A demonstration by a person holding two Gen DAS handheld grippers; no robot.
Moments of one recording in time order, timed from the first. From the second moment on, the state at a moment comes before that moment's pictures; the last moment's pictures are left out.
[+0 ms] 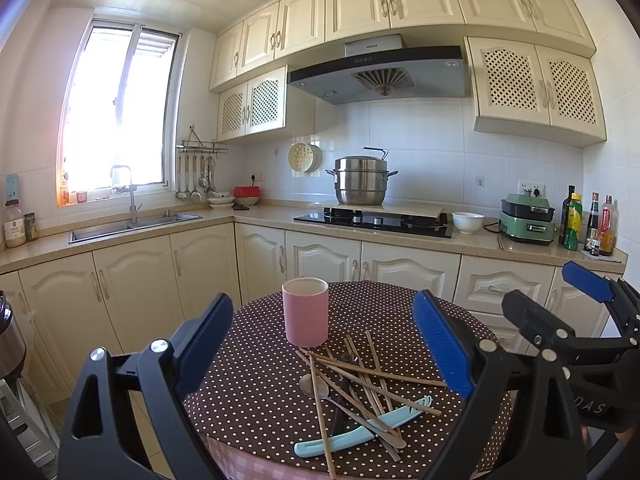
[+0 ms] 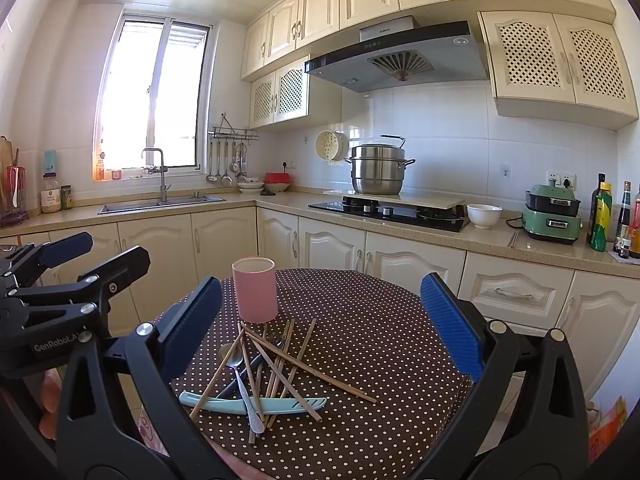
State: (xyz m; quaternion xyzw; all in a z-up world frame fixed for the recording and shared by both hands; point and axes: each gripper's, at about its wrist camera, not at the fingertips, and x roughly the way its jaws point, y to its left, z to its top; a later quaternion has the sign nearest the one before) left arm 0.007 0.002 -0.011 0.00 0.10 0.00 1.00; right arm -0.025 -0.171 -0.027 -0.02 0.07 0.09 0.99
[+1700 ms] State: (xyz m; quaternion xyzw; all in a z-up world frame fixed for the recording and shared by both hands) left arm 0.181 0.045 -0.136 -0.10 0.46 -0.04 0.88; right arm 0.121 -0.173 -0.112 -0.09 0.29 0.12 0.95
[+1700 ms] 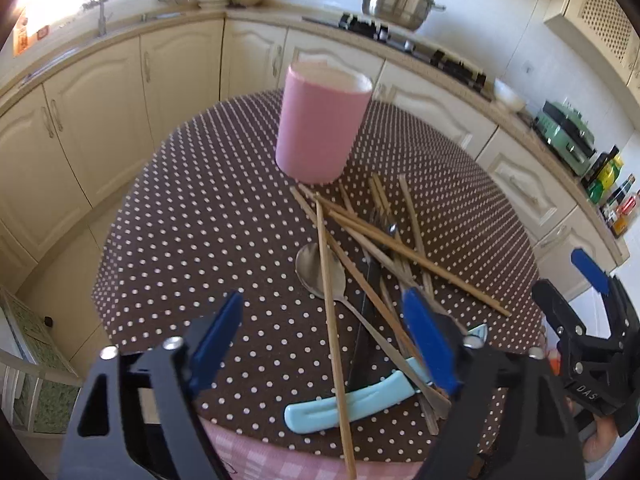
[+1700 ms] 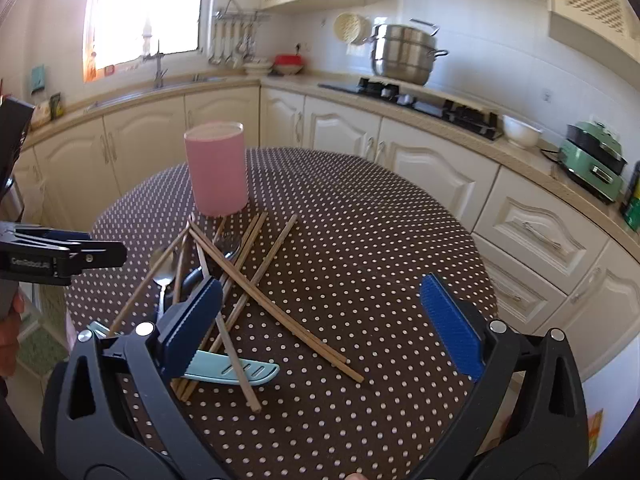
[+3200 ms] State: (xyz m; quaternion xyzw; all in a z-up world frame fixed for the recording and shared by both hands) left arm 0.229 0.051 -0.174 -0.10 0.52 -0.04 0.85; right arm 0.199 -0.059 -0.177 -0.38 0.46 0.25 0.76
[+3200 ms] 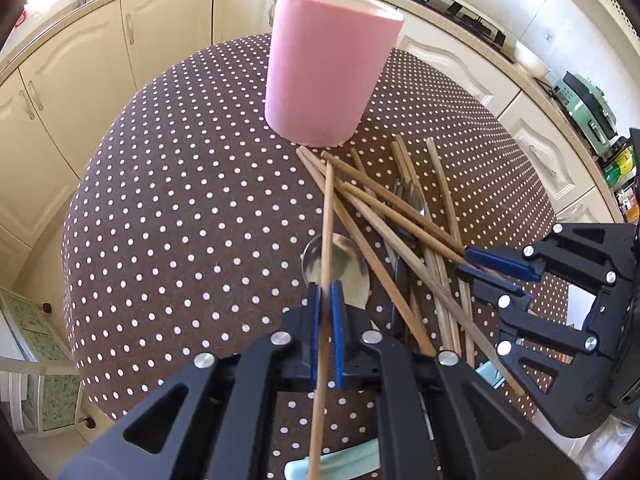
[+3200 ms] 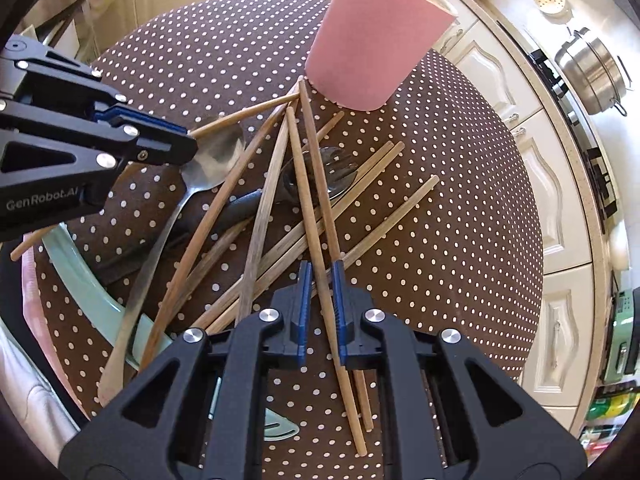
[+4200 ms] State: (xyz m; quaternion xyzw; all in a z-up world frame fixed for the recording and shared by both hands) left arm 0.212 0.065 -0.048 -0.16 0.20 -0.08 0.96; right arm 0.218 -0.120 -0.043 -0.09 0.30 0.33 0.89
